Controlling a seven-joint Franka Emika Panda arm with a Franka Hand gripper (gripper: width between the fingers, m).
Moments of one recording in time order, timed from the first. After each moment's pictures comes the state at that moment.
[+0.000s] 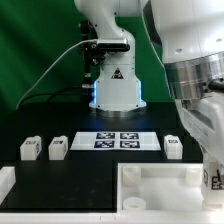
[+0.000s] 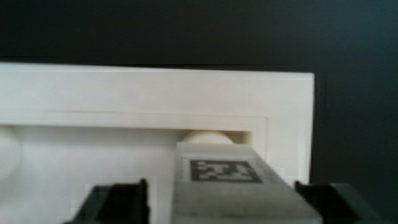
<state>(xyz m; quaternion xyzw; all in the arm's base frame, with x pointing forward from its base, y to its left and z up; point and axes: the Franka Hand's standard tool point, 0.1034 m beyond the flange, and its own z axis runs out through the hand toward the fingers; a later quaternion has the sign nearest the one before) 0.629 0.123 0.073 -0.76 0.64 0.05 0.11</state>
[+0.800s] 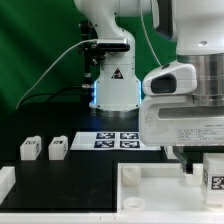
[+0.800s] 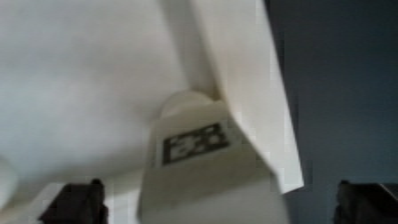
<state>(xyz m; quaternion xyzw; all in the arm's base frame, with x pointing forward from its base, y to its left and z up) 0.641 0.112 0.080 -1.00 0.05 0.00 0.05</state>
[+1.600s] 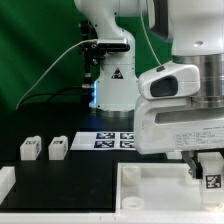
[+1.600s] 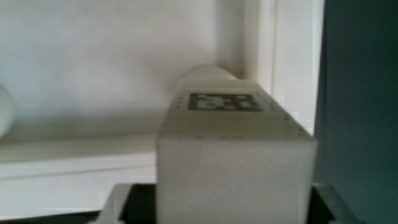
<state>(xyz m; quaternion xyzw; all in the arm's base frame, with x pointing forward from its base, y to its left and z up) 0.643 0.110 0.078 -1.00 0.05 0.00 0.05</state>
